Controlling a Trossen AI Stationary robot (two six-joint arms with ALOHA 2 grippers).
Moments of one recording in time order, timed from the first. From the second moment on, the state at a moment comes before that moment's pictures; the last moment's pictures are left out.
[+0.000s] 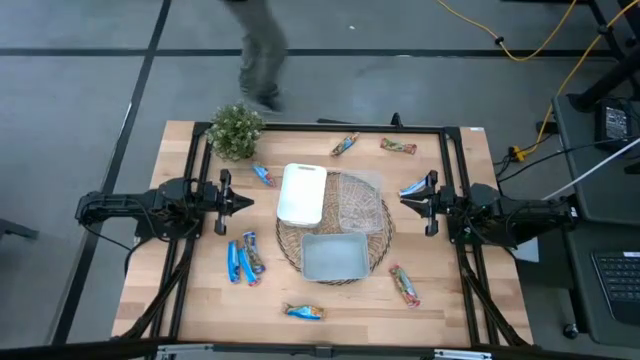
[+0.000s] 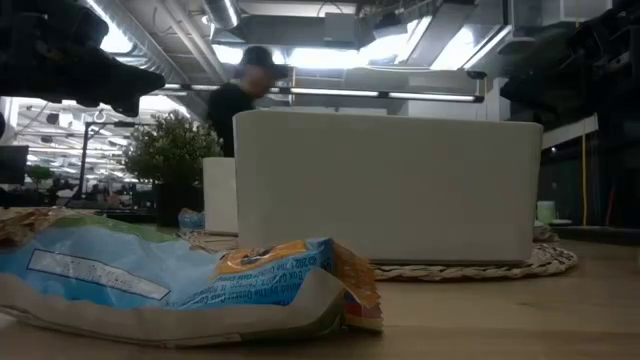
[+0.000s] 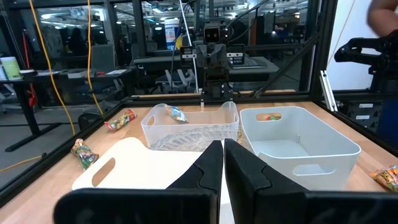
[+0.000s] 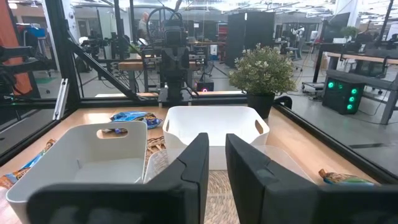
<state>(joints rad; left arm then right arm) 0.05 0.00 0.01 0.01 -0.01 0.03 0.01 0.01 0.01 0.05 0.12 -0.01</state>
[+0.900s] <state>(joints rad) 0.05 0.00 0.01 0.01 -0.01 0.03 0.01 0.02 0.01 0.18 0.36 0.27</state>
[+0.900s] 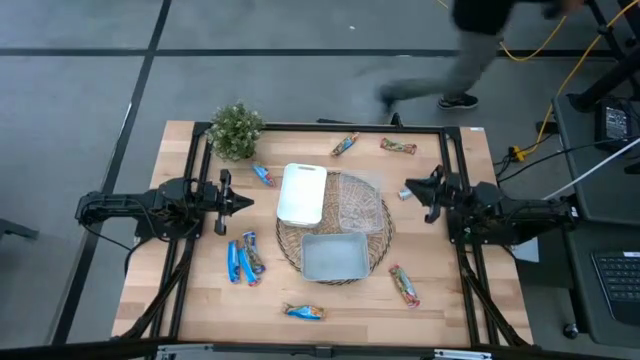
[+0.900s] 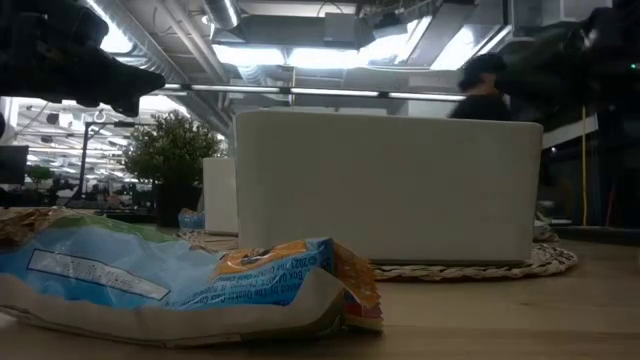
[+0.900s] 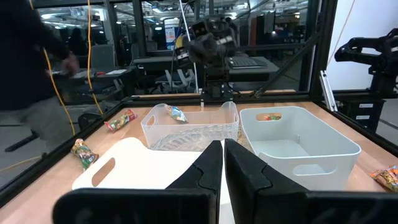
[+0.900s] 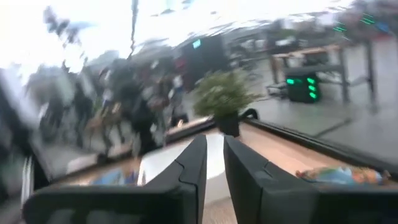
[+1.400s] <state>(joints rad) 0.05 0.00 0.01 0.28 -0.21 -0.12 0.01 0.02 0.01 0.32 0.55 0.49</state>
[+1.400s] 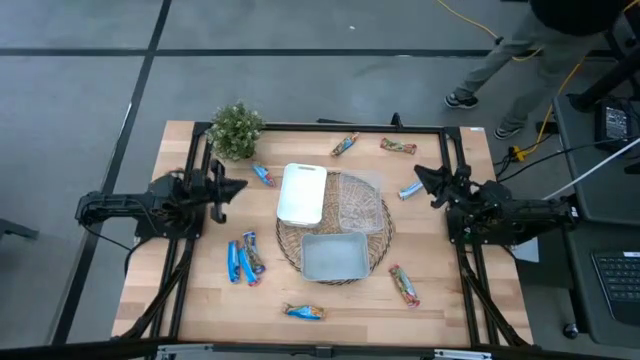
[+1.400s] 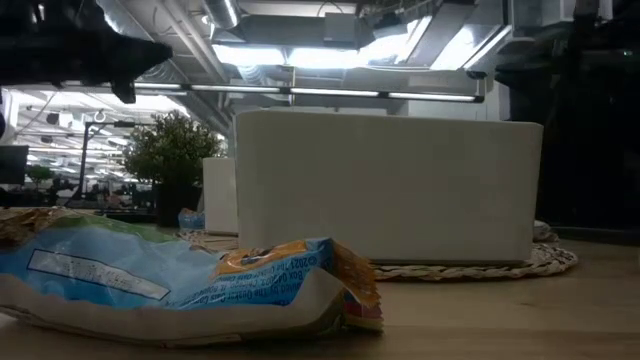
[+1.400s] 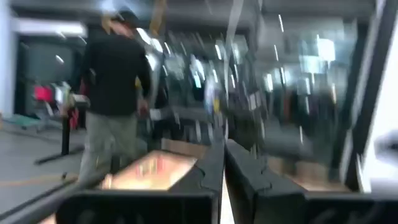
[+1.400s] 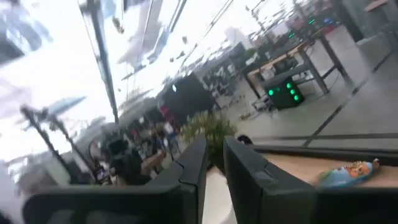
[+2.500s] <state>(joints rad) 0.06 0.68 0.91 -0.36 -0.79 0.25 0.01 0.58 0.76 -0.39 0.88 0.33</state>
